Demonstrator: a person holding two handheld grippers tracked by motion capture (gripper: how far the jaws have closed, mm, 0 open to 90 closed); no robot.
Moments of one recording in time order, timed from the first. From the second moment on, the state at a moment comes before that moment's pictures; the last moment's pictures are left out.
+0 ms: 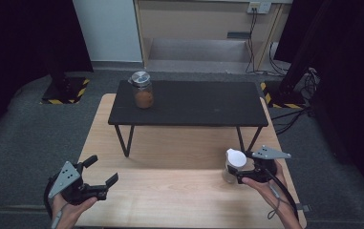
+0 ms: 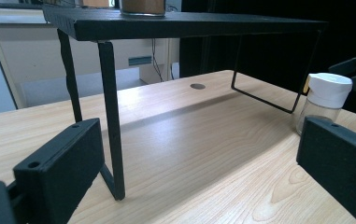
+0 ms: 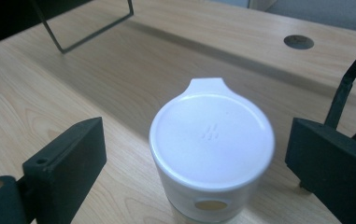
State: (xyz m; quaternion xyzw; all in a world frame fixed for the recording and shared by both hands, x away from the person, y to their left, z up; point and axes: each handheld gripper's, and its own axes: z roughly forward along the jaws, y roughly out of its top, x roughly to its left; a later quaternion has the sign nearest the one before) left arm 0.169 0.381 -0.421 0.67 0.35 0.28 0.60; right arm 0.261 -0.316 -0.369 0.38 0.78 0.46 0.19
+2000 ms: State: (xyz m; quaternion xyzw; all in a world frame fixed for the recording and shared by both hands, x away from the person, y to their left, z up) left arm 0.171 0.381 -0.421 0.67 0.35 0.27 0.60; right arm 0.278 -0.315 -0.246 0.26 0.83 0.46 0.18
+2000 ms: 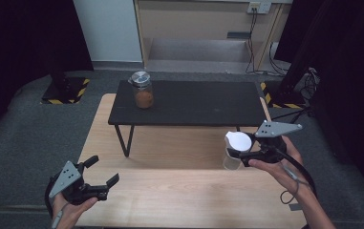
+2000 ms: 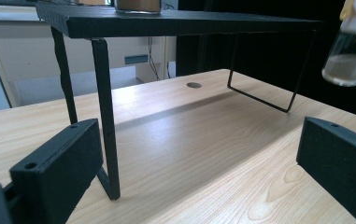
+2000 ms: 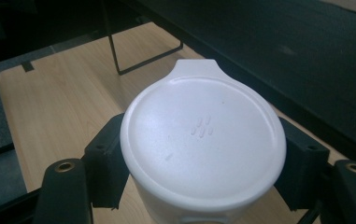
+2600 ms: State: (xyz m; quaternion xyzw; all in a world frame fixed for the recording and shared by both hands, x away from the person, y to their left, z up) left arm 0.172 0.382 -0.421 0.67 0.35 0.27 0.60; right arm 0.306 -0.309 -0.170 0.26 0.82 0.47 0.19
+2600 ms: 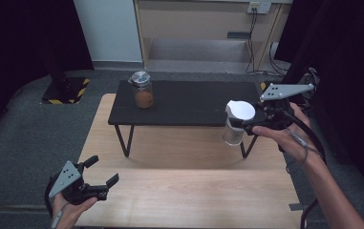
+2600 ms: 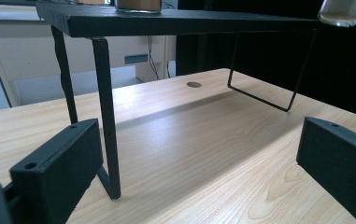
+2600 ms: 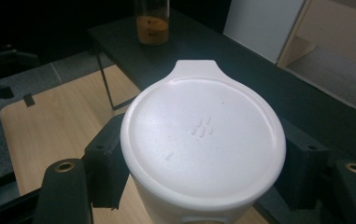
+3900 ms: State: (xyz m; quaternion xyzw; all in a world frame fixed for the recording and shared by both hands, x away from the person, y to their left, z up) left arm 0.172 0.380 -0.420 0.68 0.35 0.28 0.59; right arm 0.404 -0.279 -0.147 0.36 0.78 0.44 0.25
